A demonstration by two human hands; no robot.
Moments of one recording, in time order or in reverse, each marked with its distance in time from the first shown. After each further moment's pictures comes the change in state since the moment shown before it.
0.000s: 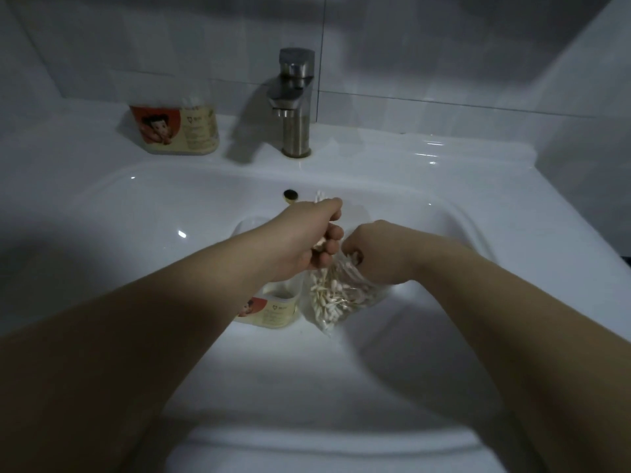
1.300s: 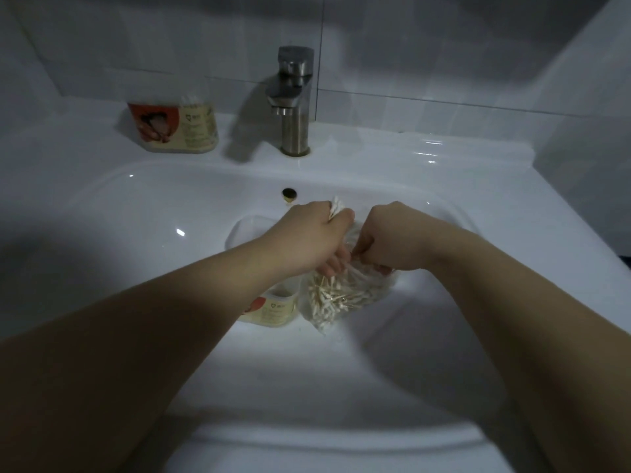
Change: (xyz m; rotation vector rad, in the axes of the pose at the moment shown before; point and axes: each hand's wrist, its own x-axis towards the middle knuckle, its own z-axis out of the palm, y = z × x) left_hand -0.003 -0.009 0.000 0.566 -0.052 0.318; right_hand -0.007 0.007 -0.017 0.040 0.041 0.092
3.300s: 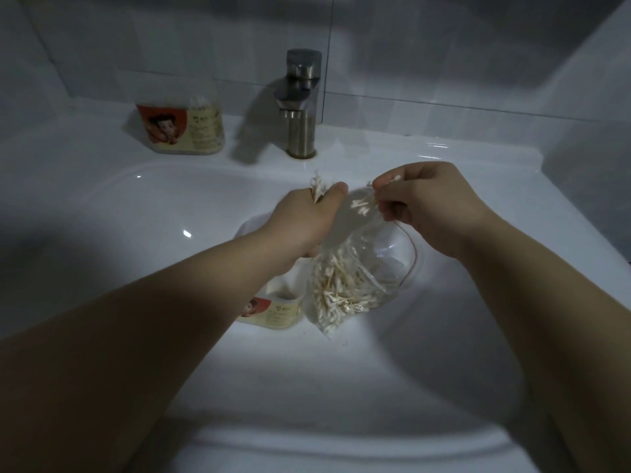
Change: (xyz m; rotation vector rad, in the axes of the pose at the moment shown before) left_hand 0.012 0.000 -0.012 -0.201 0.258 -0.074; right_hand 0.000 0.015 -0.015 1.305 0.499 0.036
